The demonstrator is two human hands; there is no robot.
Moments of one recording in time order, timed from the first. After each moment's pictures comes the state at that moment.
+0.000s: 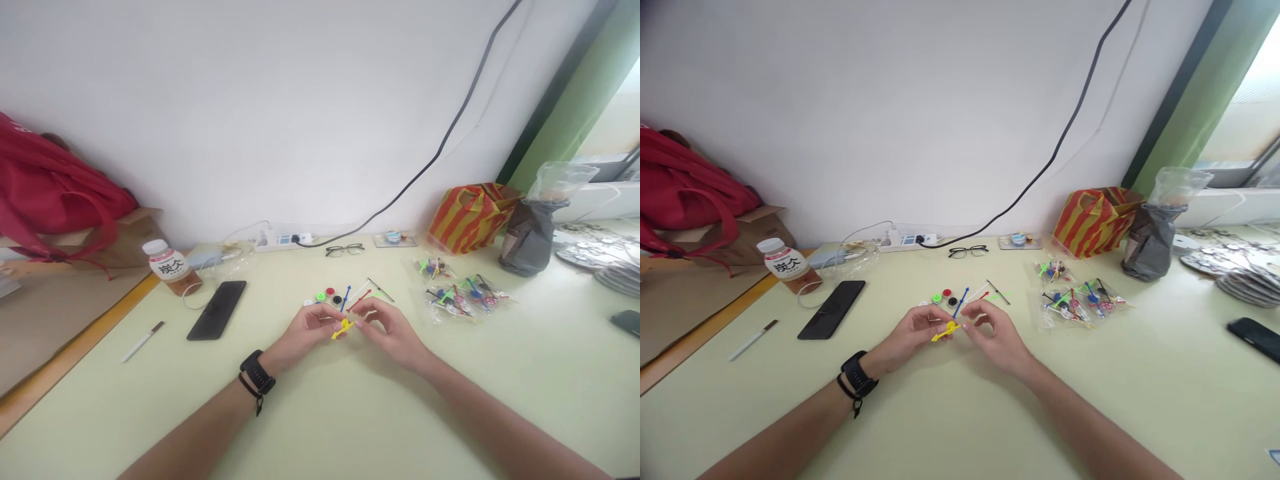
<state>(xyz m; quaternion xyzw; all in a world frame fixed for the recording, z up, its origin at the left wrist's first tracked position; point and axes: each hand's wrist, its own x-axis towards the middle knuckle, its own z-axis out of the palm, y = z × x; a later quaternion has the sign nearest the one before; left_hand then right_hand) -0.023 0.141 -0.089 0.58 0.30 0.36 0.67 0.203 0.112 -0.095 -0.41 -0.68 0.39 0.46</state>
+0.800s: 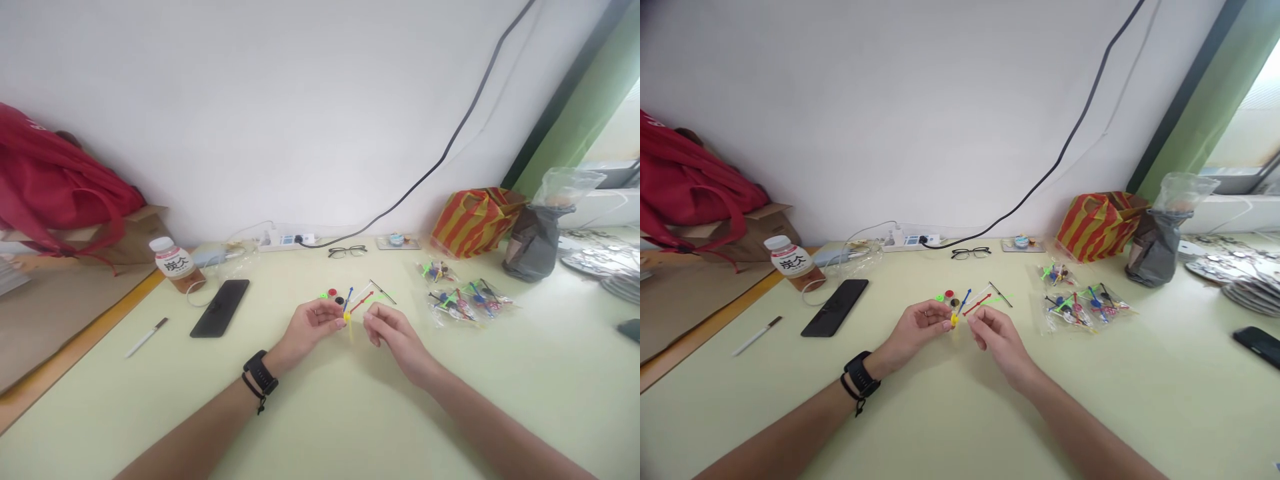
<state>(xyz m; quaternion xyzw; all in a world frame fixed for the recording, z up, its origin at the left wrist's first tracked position) -0.020 0.143 -0.096 0.56 0.35 0.43 0.61 0.193 0.099 -0.083 -0.40 -0.54 0.56 0.49</state>
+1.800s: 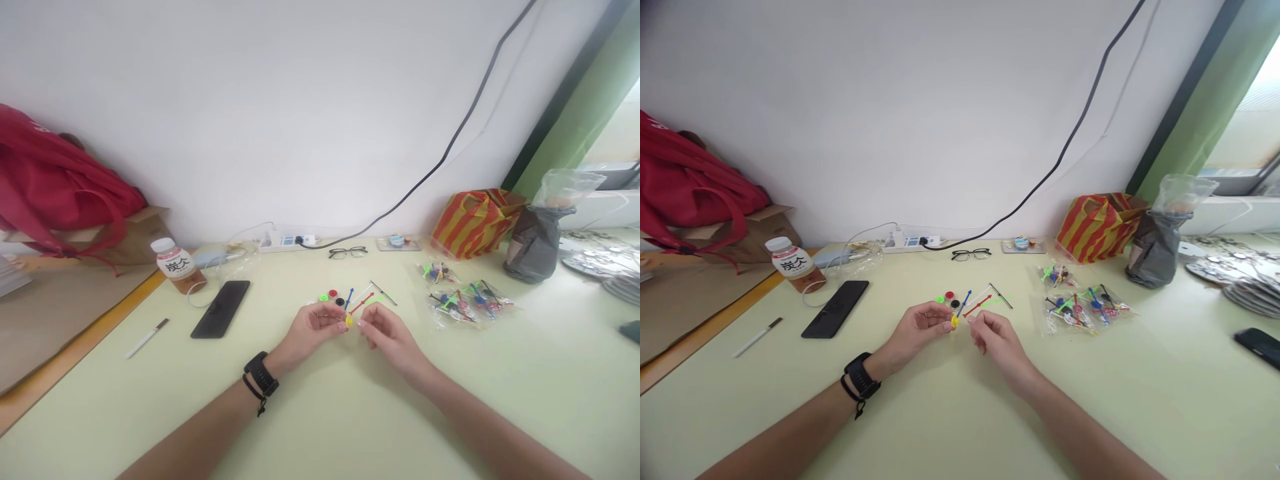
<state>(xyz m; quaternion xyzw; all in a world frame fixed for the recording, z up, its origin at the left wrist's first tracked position) -0.021 0.142 -0.096 0.58 0.35 0.42 0.60 0.189 0.098 -0.086 -0.42 -0.52 0.57 0.48</state>
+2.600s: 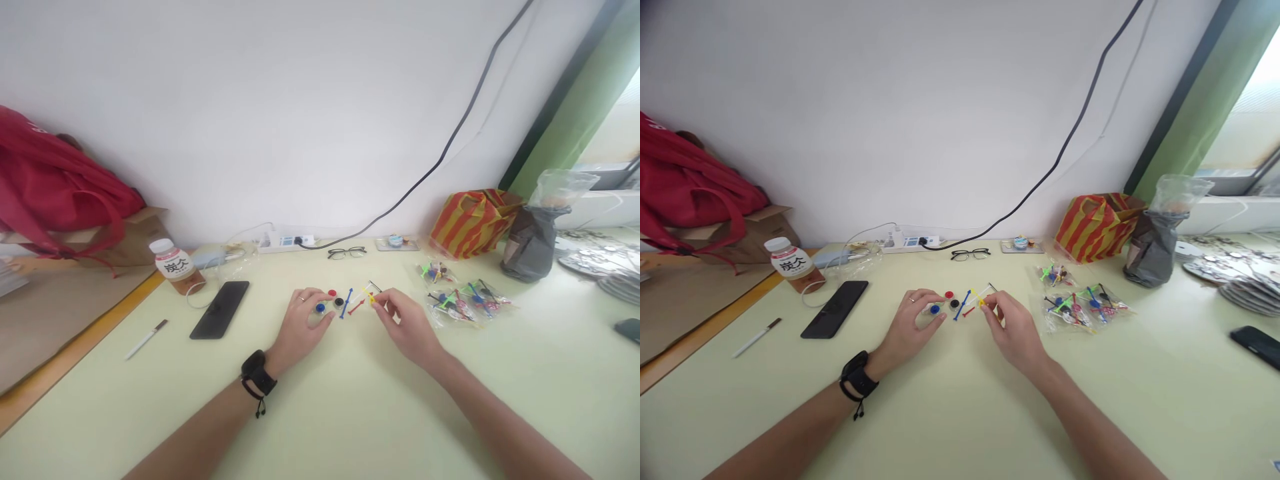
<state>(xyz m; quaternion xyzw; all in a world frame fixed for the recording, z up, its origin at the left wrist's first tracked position) -0.032 0.147 -0.095 0.80 0.43 0.40 0.14 0.222 0.117 -0.092 -0.52 -0.73 0.16 0.41</state>
